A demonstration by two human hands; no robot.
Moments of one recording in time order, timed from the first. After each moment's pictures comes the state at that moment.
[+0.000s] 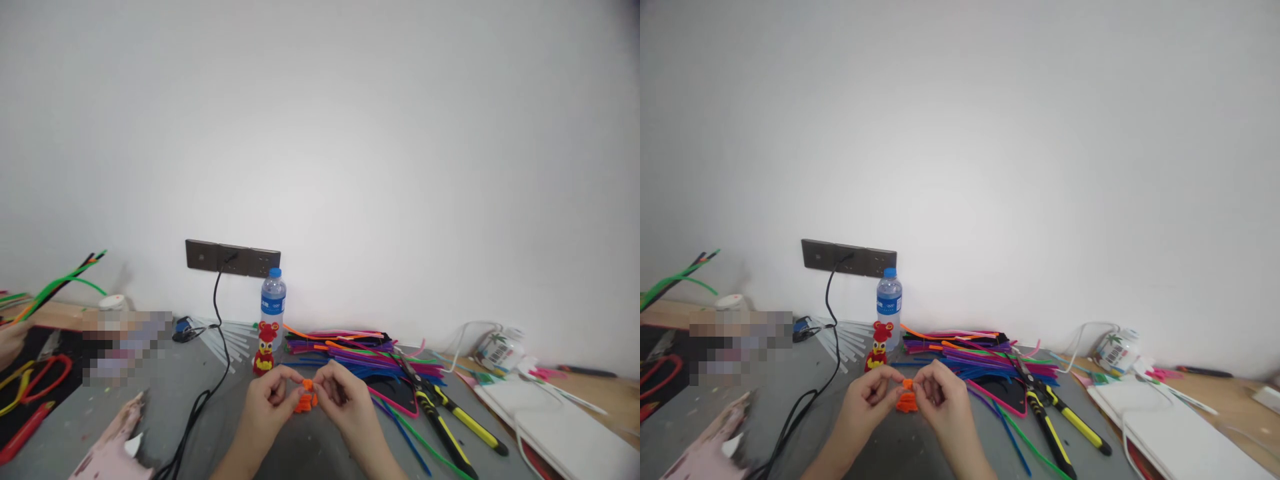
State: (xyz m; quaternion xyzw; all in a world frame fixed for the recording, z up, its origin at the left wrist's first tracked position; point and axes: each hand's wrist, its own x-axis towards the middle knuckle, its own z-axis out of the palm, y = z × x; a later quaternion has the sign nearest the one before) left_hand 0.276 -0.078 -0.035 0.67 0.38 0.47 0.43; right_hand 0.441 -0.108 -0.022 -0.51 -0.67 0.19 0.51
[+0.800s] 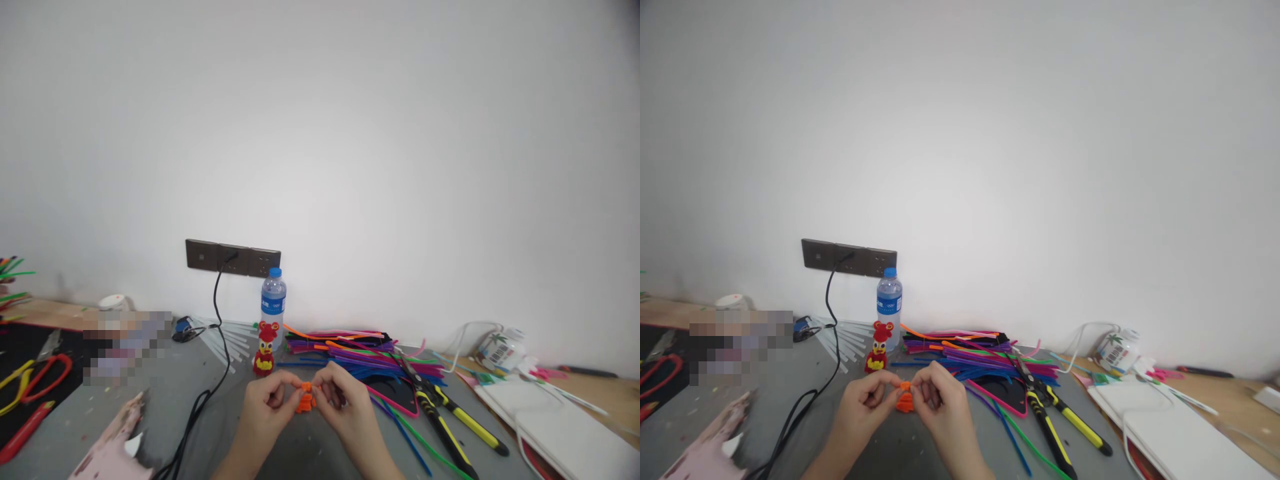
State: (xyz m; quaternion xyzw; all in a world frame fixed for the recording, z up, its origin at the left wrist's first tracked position) left_hand 0.276 -0.079 -0.035 0.69 0.39 0.48 0.36; right_hand 0.437 -0.112 -0.017 -0.50 -0.69 0.17 0.50
